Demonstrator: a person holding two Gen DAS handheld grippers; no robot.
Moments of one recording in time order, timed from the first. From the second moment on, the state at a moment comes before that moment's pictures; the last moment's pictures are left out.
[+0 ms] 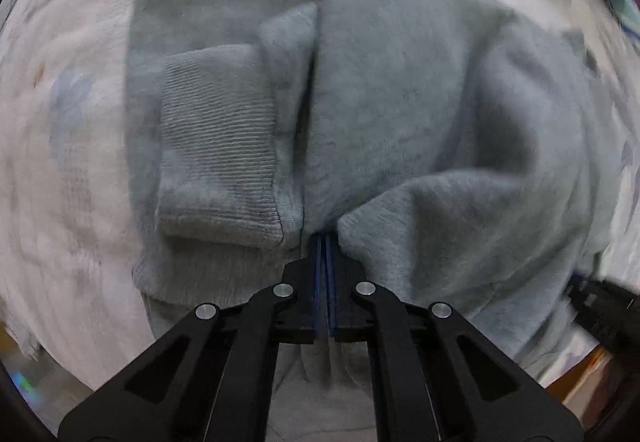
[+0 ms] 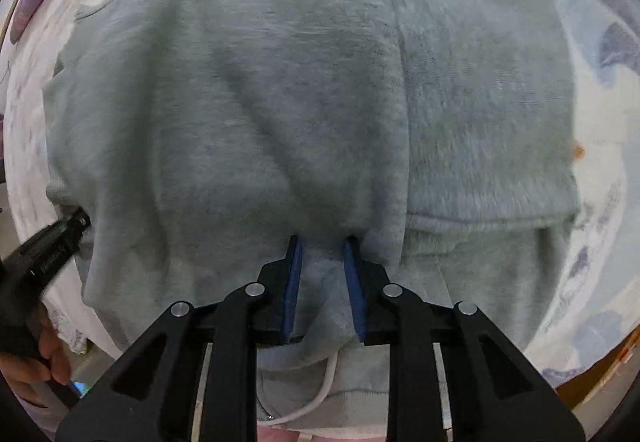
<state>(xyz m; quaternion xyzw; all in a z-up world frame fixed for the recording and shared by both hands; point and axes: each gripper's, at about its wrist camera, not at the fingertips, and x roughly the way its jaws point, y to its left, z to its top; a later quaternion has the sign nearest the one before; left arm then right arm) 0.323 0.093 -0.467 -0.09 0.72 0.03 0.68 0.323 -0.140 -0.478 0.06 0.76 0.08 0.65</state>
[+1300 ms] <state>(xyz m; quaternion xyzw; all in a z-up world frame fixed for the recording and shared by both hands) 0.218 0.099 -0.202 -0.05 0.64 -0.01 0.76 0.216 -0.200 -0.216 0.14 0.65 0.09 0.74</state>
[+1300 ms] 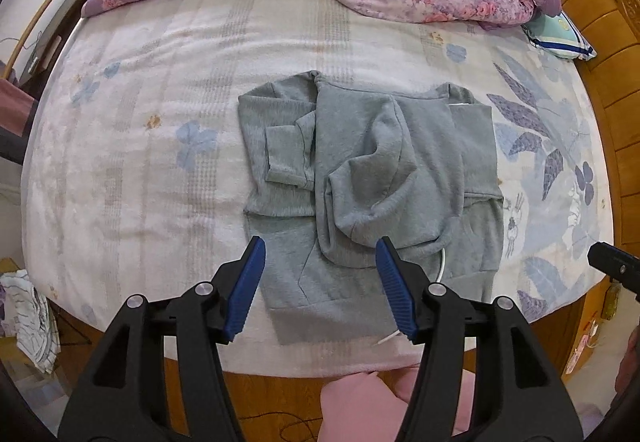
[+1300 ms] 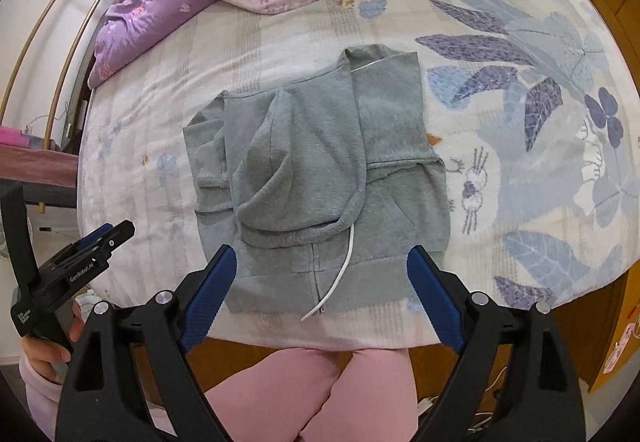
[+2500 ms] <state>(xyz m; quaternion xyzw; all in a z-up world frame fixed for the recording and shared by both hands) 0.385 0.131 -0.285 0.00 0.68 -0.01 0.74 0.405 -0.254 -0.277 0.12 0.60 0.11 0.78</state>
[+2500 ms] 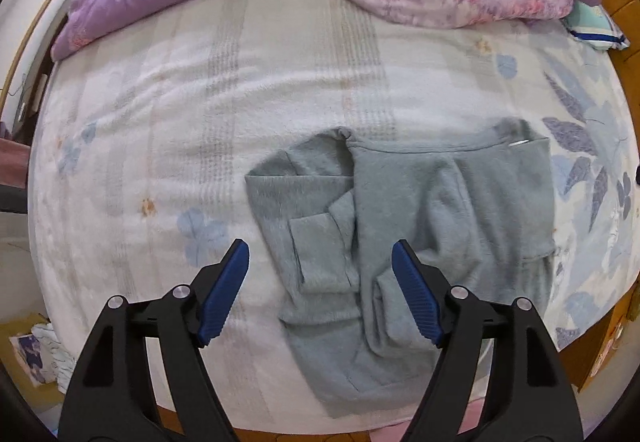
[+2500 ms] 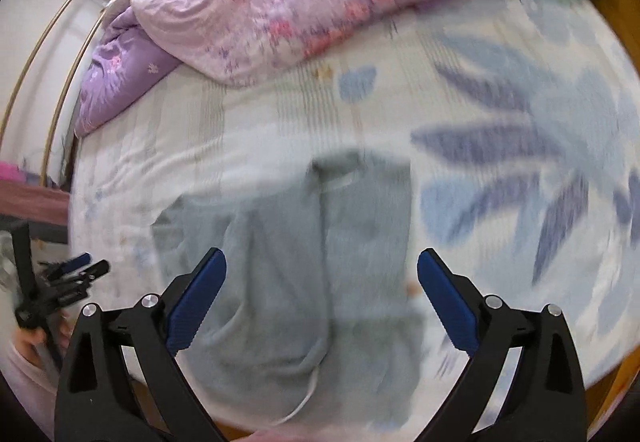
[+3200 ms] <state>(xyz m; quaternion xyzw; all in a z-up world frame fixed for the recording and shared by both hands) 0.463 0.214 -0.447 -0.16 0.77 0.03 0.61 0.522 -0.244 -0.427 -0.06 0.71 0.17 0.68</state>
